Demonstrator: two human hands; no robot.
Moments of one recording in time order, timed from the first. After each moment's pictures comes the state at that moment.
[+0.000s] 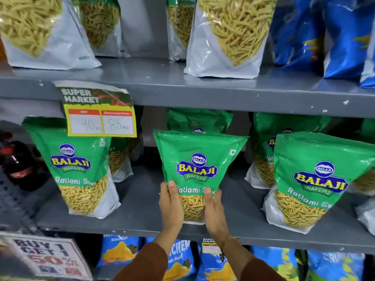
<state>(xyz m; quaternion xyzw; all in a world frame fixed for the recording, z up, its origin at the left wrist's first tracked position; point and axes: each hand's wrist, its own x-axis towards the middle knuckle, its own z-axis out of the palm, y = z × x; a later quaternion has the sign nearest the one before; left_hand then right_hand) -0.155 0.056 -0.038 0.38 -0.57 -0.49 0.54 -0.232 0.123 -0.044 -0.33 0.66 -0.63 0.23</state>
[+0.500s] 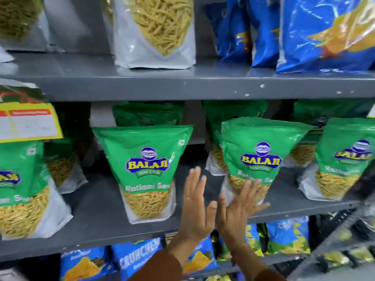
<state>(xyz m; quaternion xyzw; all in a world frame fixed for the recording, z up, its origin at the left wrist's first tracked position) -0.239 0.153 -0.043 0.04 -0.79 -0.30 0.53 -0.313 0.224 -0.069 -0.26 0.80 -0.48 -0.24</state>
